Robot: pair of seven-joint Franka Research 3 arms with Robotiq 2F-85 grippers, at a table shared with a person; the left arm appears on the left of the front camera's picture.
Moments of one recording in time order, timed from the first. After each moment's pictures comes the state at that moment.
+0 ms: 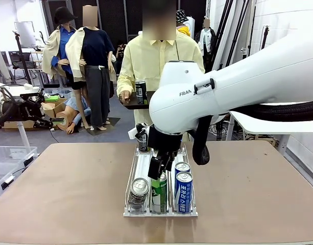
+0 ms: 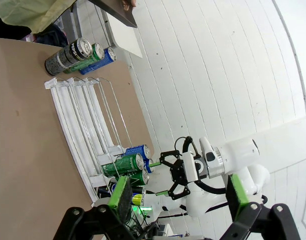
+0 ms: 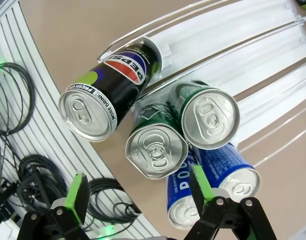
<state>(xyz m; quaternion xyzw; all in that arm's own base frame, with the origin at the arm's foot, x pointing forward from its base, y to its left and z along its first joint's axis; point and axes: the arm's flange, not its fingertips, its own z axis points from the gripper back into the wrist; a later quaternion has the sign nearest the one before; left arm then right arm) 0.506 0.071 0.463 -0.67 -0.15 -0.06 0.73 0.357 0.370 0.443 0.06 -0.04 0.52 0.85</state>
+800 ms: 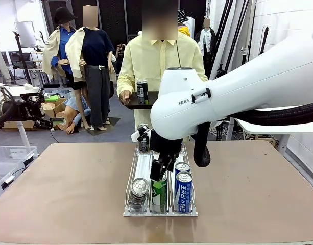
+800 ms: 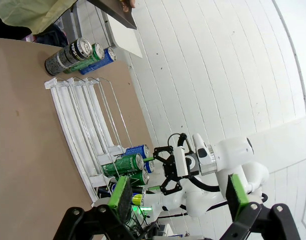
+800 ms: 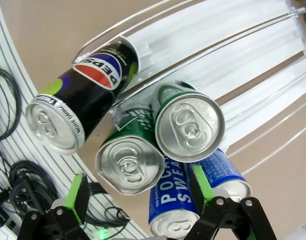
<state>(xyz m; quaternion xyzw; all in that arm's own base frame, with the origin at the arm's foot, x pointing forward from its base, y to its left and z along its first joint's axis) 0.506 0.071 0.463 -0.67 -0.15 -0.06 0.73 0.373 0.368 0.424 0.04 -0.04 0.51 0.86</state>
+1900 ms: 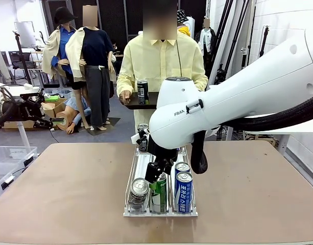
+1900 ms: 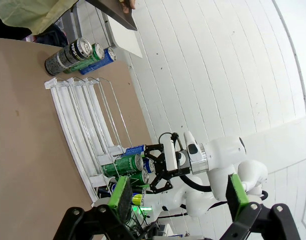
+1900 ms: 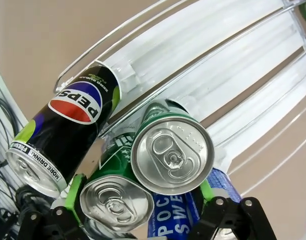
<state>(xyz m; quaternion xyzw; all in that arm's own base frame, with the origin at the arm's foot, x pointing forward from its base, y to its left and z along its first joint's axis) 0.506 0.071 0.463 -0.67 -0.15 -0.06 0.73 0.386 0.376 0.401 0.06 -0.06 0.46 0.88</state>
